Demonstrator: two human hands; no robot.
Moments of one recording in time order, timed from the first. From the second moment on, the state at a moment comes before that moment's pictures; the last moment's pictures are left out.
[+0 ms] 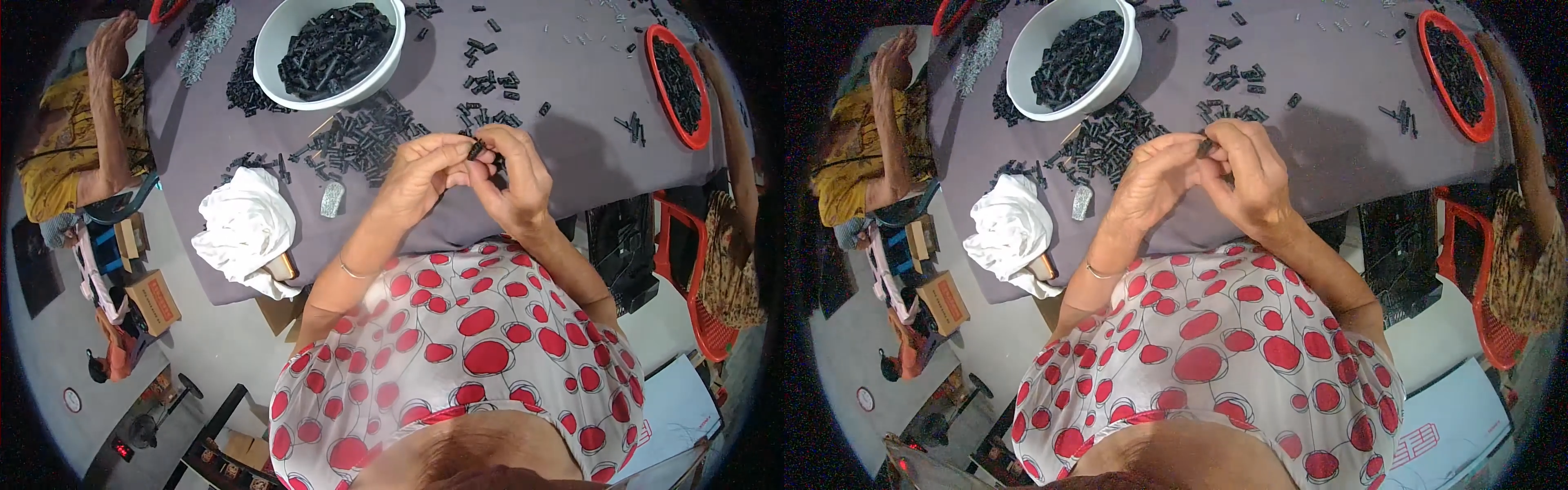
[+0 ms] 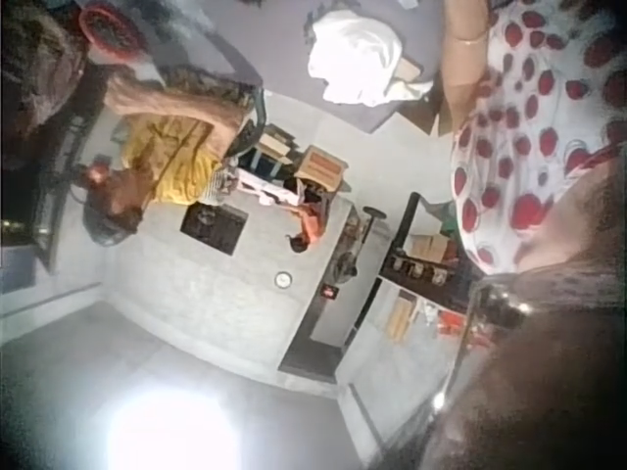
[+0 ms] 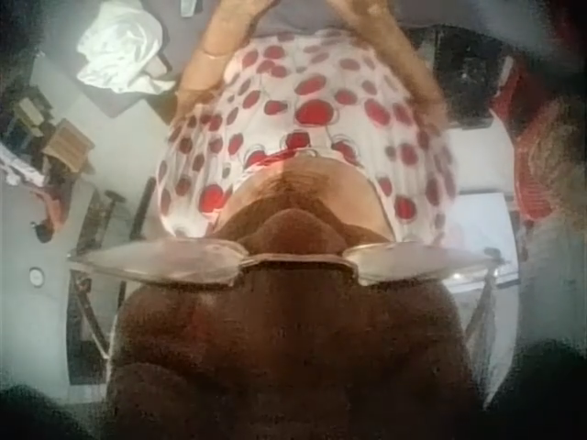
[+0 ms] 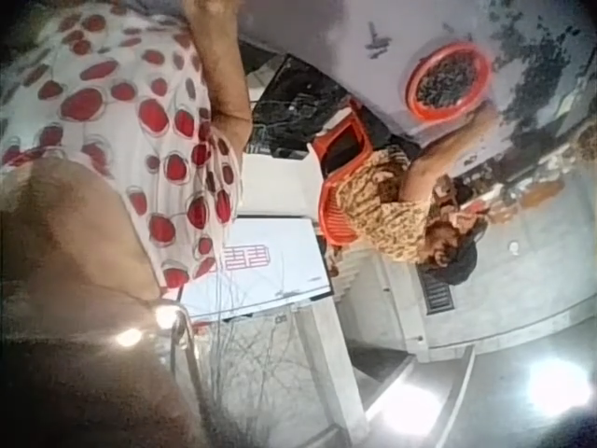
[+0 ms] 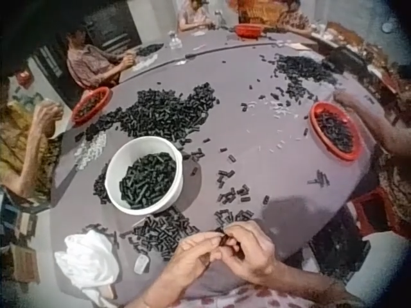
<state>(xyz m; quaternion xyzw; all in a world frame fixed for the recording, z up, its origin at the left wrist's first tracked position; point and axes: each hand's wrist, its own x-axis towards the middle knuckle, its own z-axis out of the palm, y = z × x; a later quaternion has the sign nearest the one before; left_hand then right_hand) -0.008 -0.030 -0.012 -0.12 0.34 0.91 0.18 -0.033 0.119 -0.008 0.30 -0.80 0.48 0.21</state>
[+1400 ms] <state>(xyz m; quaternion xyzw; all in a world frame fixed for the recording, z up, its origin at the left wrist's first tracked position) -0.003 -0.022 -0.015 -0.12 0.46 0.87 0.13 -0.035 0.131 -0.021 0.37 -0.85 0.29 0.25</state>
